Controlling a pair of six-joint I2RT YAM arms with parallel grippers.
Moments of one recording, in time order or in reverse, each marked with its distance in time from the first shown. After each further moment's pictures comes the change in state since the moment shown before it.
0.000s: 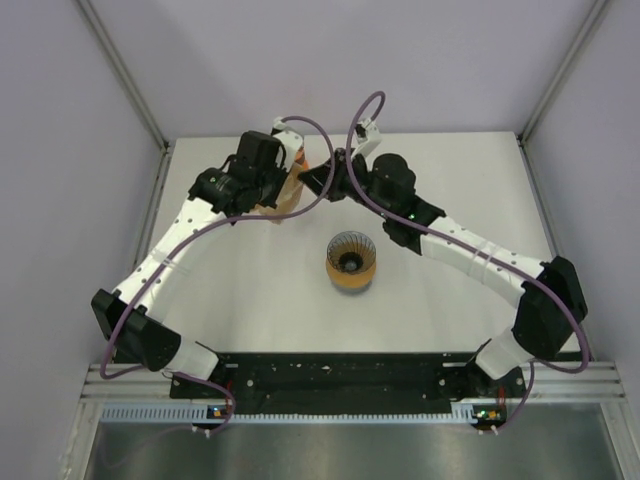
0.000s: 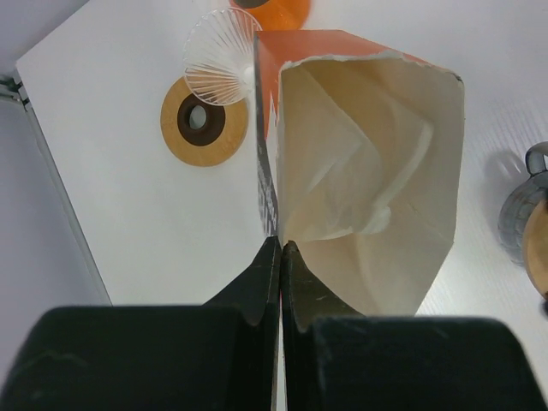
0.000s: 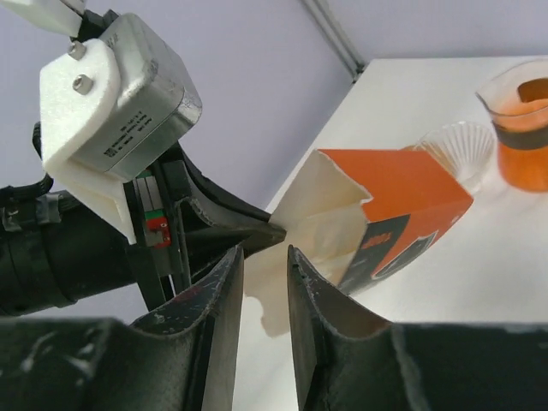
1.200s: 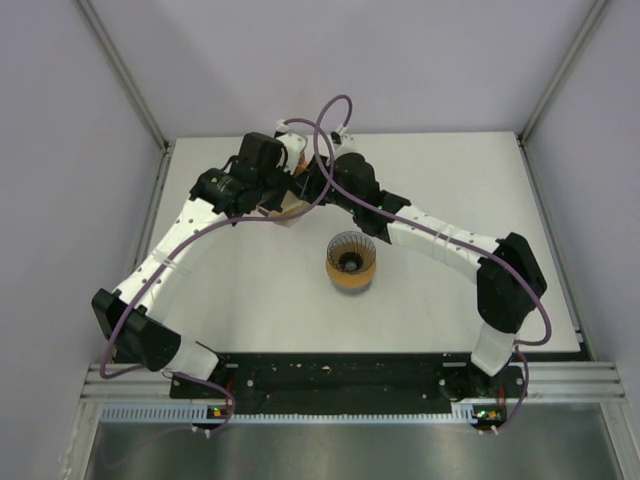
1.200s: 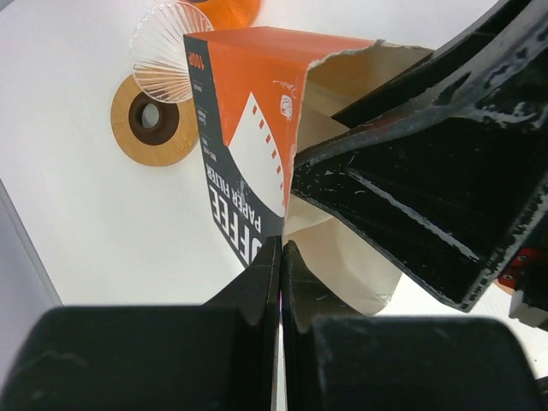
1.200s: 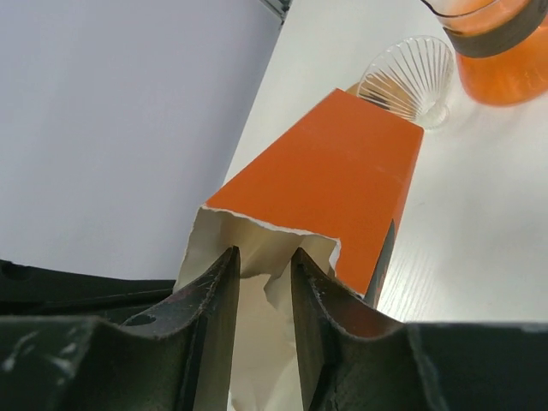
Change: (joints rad) left arm -0.024 0.000 0.001 -0.021 0.088 -0.058; right arm 0.037 0.238 0.175 -0.156 0.121 0.142
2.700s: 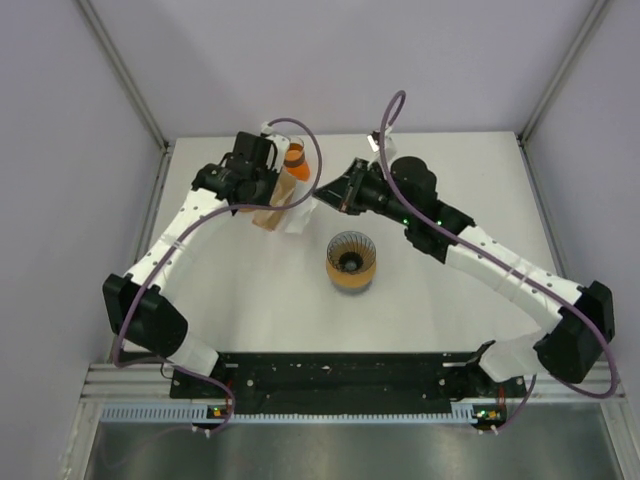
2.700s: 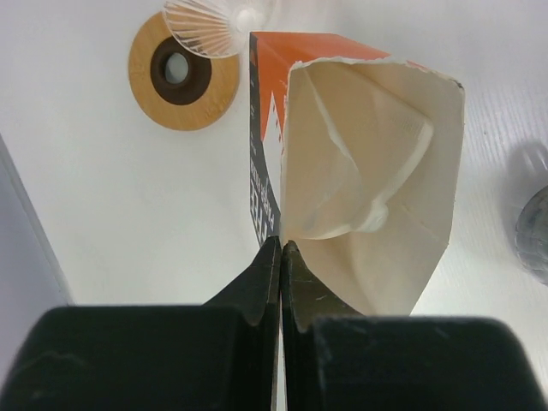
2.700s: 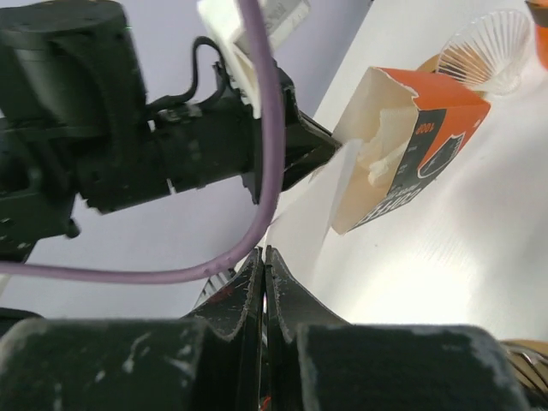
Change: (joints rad) left arm 0.116 0.063 -0.043 0.026 -0.022 -0.007; right arm -0.041 -0.359 -0.186 -0.087 -0.209 0.037
